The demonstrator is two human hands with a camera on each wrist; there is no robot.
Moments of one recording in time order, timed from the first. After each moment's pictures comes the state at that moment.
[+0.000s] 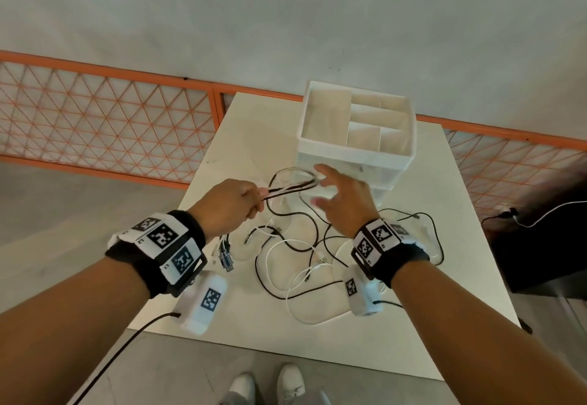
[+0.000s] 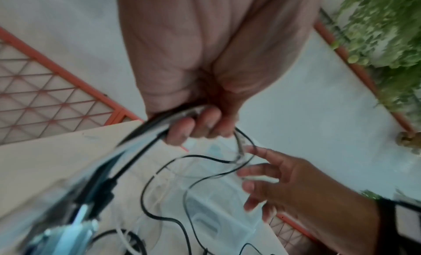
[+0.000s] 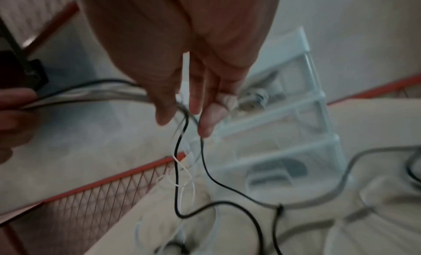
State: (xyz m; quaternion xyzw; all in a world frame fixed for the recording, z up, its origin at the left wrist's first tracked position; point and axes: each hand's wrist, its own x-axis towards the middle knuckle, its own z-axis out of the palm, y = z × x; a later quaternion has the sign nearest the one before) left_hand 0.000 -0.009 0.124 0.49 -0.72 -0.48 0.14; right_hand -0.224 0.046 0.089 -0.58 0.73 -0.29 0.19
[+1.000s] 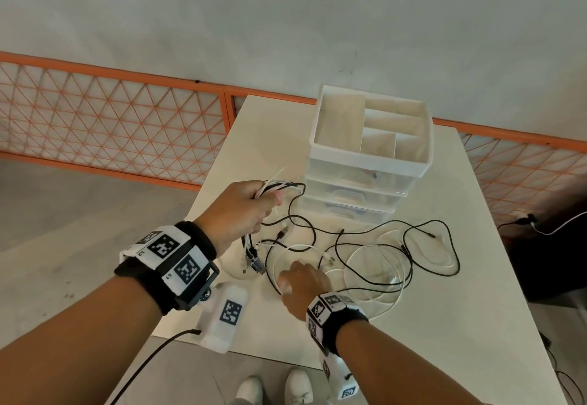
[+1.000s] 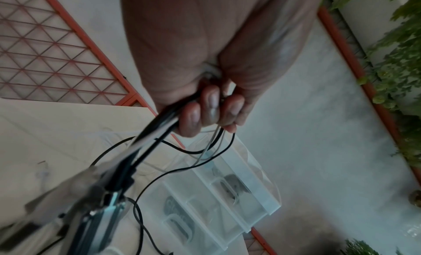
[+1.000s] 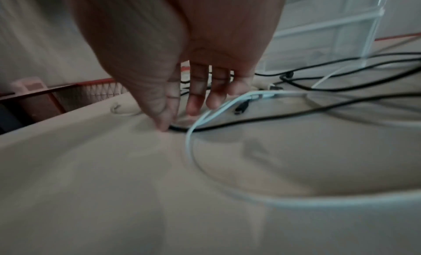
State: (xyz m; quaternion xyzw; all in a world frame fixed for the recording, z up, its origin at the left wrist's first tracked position) left_hand 0.000 -0.004 0.130 0.46 -0.60 -0.60 0.24; right_hand -0.137 0.083 -0.028 -0.66 0.70 0.08 0.25
